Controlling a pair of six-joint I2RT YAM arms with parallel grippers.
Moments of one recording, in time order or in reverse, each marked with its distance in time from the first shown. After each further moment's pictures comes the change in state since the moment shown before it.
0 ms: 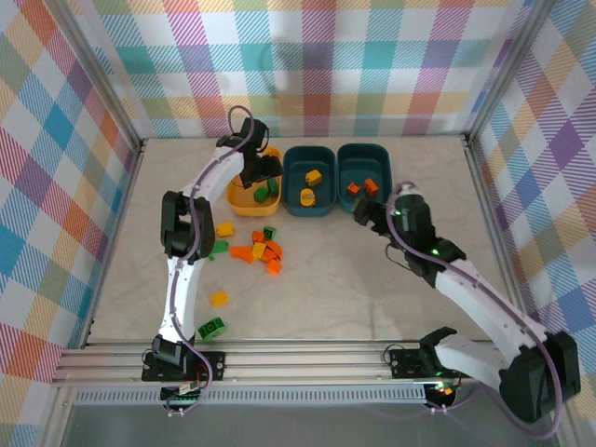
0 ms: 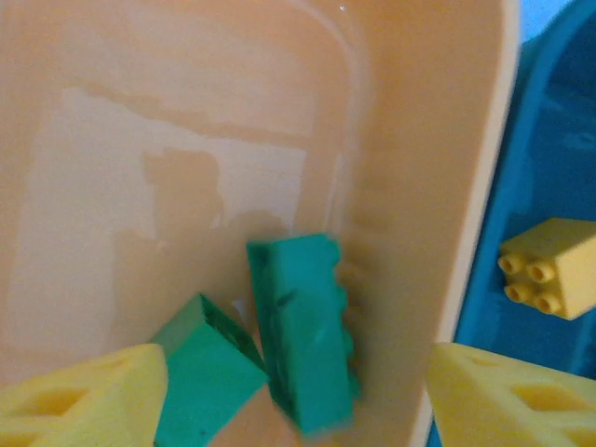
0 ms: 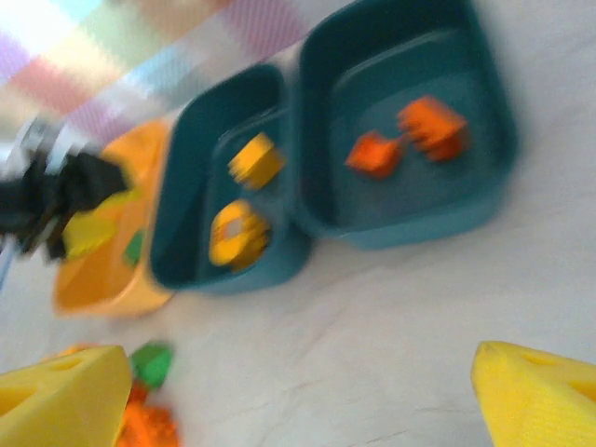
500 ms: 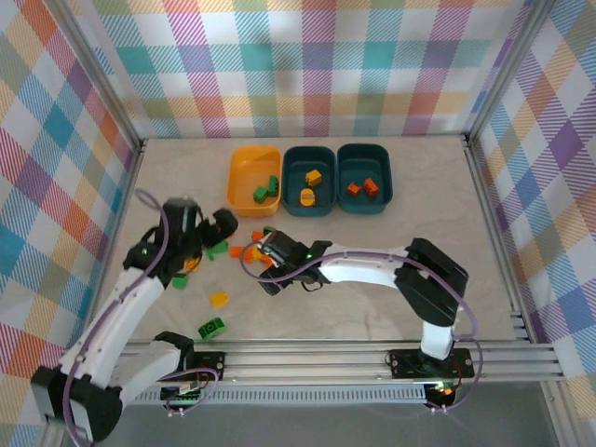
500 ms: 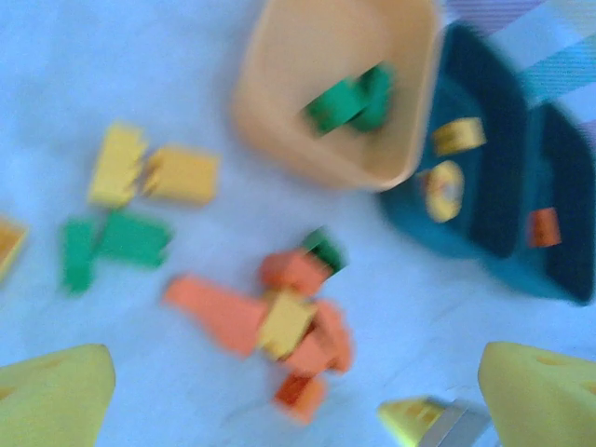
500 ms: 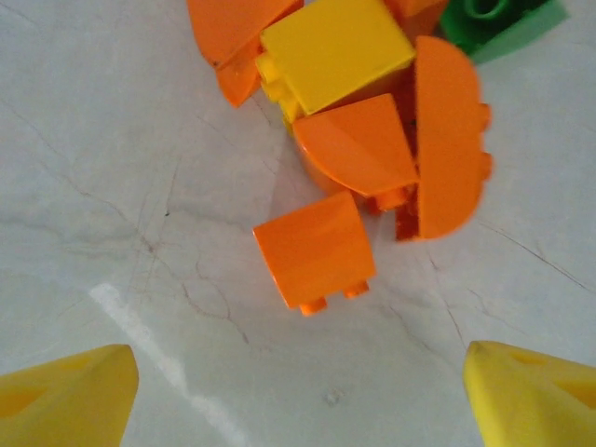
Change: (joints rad) left arm 0.019 -1.381 -1.294 0.208 -0.098 -0.213; right arm 0.560 0.766 0.417 -0.141 0.037 -0.418
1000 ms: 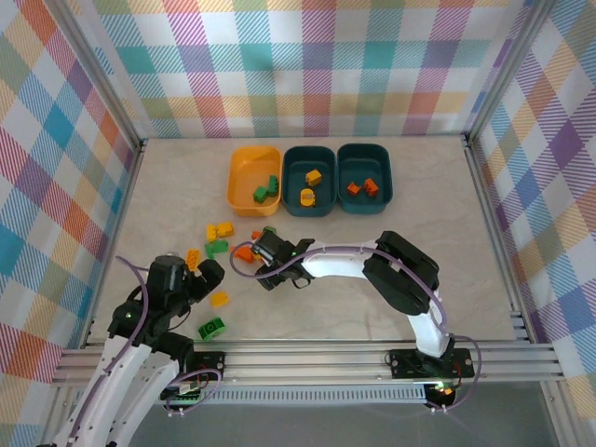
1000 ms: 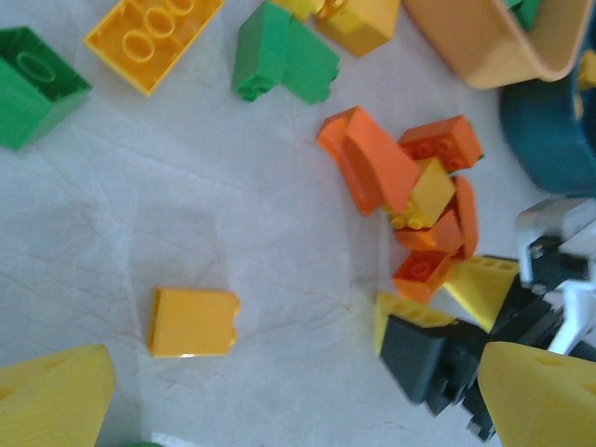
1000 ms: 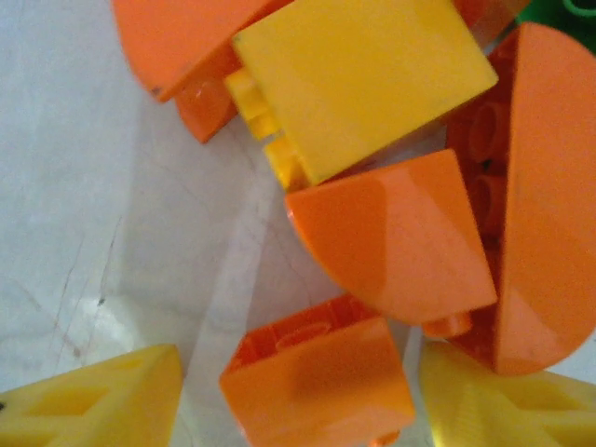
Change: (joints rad) left arm 0.002 -0.446 -0.278 -0.241 0.024 -0.145; right arm -0.021 0.171 0.096 0.043 -0.007 -0.019
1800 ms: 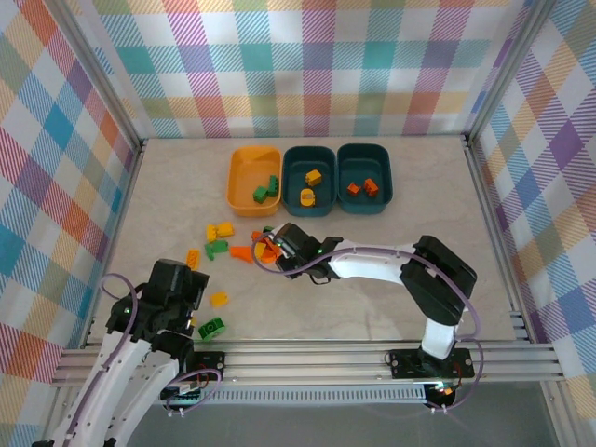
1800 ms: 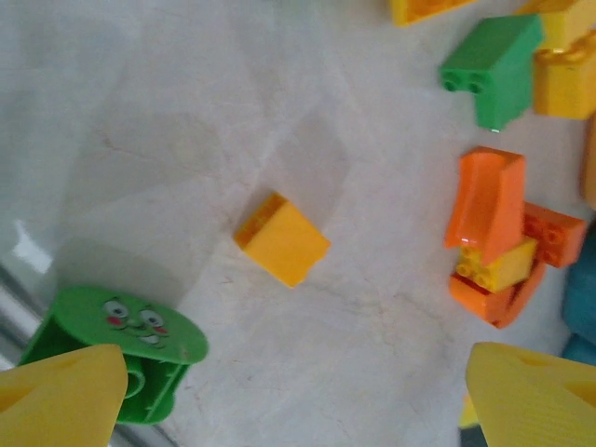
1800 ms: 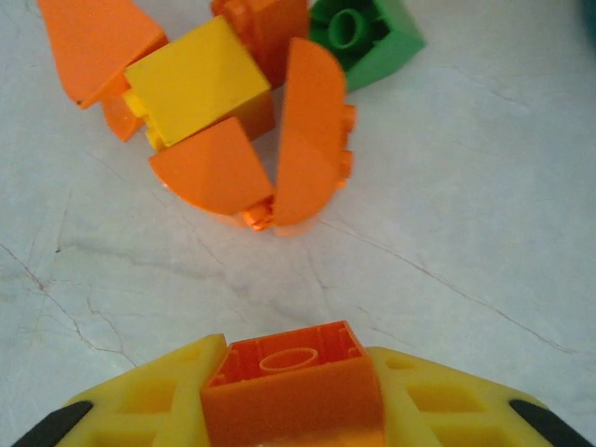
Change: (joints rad) left arm -0.003 0.046 0.051 -0.238 -0.013 -0.585; right arm -0.054 -0.244 -0.196 0.053 0.047 0.000
